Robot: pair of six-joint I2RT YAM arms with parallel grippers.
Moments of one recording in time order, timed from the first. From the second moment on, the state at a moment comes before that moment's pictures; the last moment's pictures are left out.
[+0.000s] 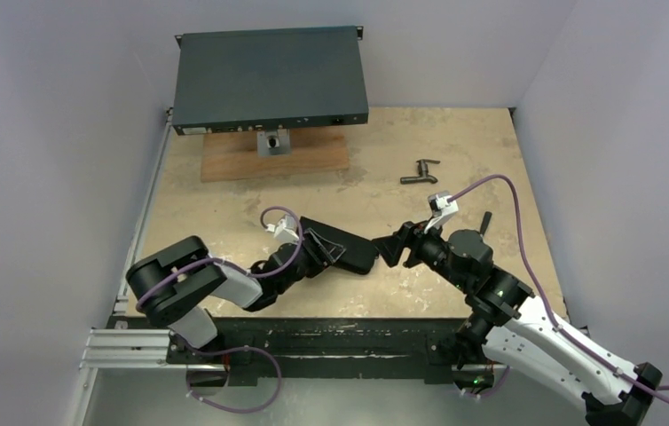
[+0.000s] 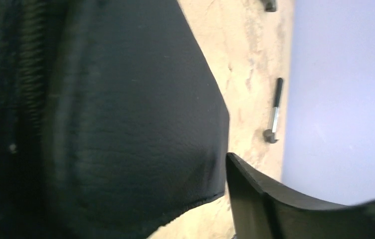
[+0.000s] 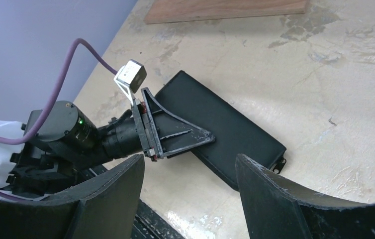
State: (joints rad) left arm -0.91 1.62 0.30 0.95 -0.26 -1.25; right arm 0.80 0.60 0.56 -0.19 0.09 0.55
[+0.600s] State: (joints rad) left arm -0.91 1.05 0.52 -0.39 -0.41 -1.18; right arm 0.80 0.59 0.55 -0.19 0.10 0.55
